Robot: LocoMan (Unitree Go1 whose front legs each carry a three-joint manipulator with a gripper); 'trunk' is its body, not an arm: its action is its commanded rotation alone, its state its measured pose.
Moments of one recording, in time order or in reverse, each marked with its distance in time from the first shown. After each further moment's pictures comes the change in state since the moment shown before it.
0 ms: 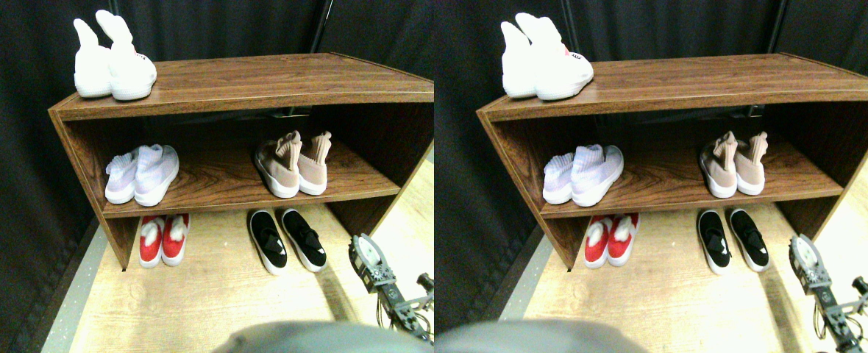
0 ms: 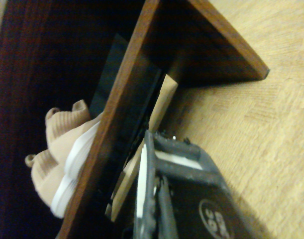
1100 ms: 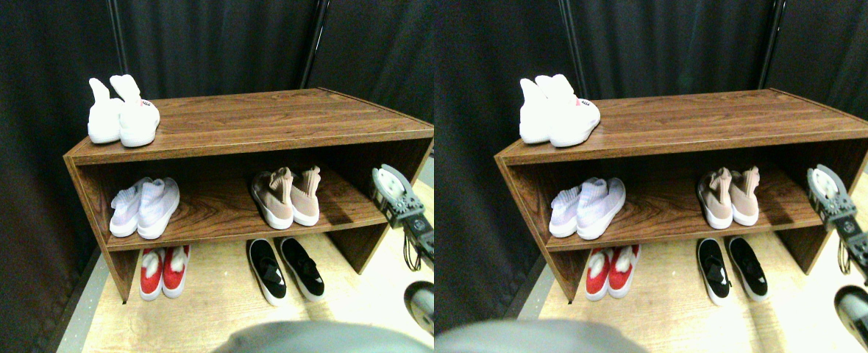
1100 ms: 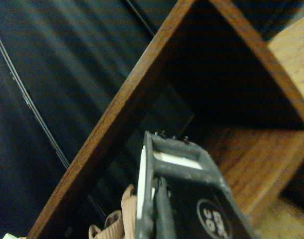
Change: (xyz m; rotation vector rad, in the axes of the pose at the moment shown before) right arm 0.020 0.142 0.035 -0.234 -0.106 0.240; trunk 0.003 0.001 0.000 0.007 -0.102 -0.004
